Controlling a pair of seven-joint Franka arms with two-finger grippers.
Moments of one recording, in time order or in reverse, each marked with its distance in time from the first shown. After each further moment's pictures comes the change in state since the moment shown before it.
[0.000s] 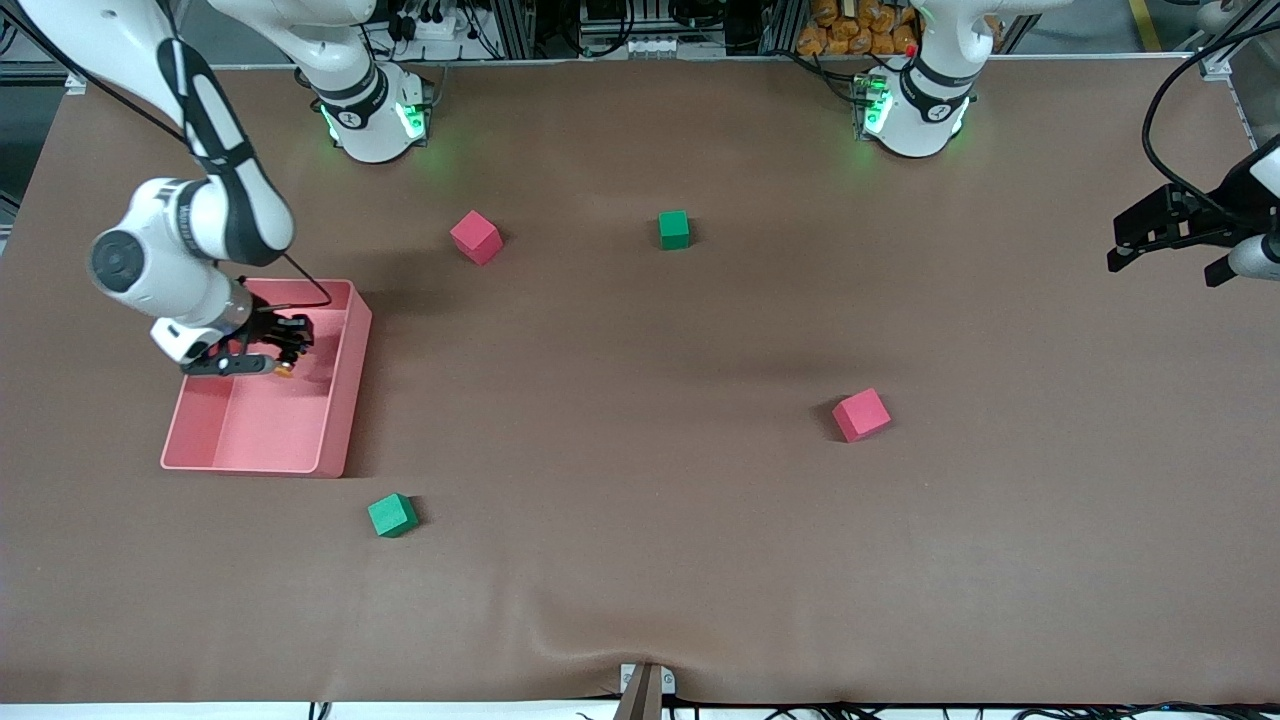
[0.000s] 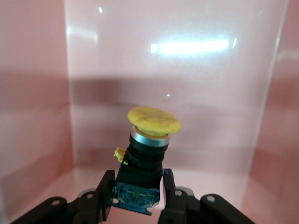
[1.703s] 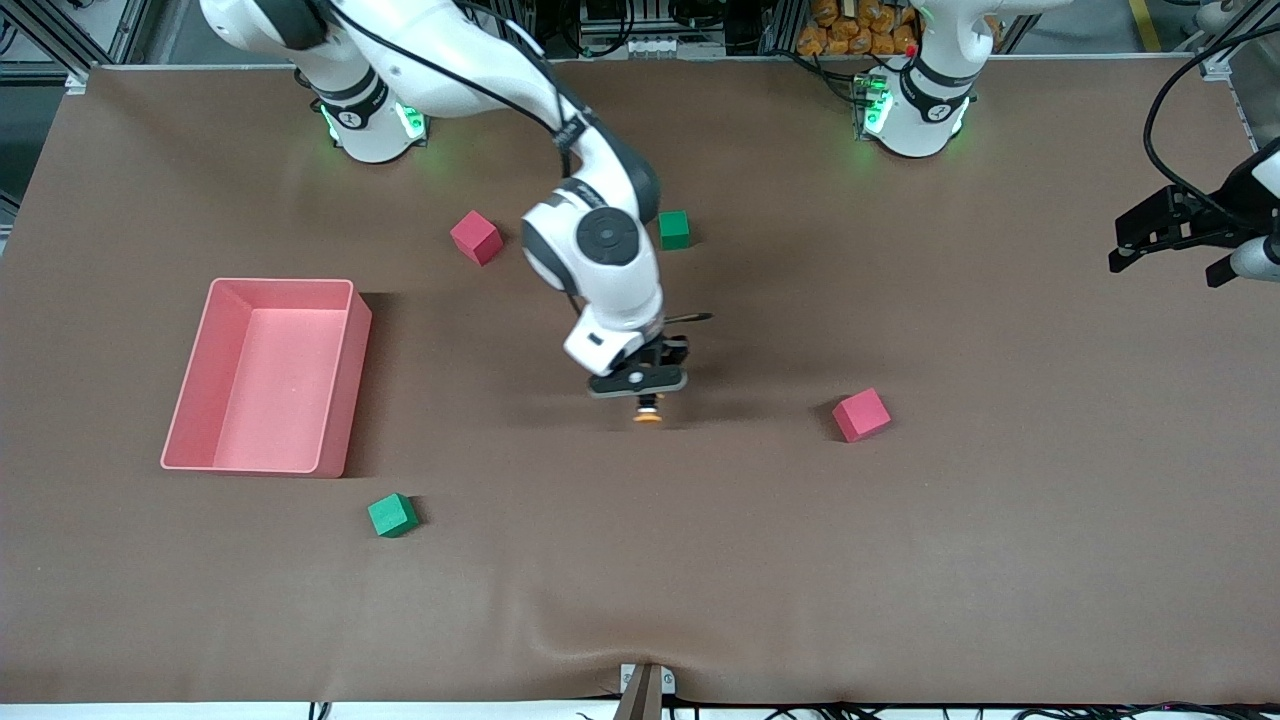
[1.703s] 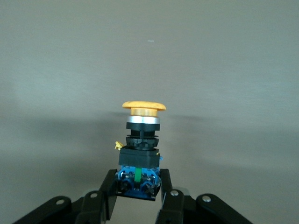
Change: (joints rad) left arm 0.002 0.003 0.002 -0.002 0.000 0.000 0.001; right arm 0.886 0.579 0.023 0.872 -0.046 0.077 0.917
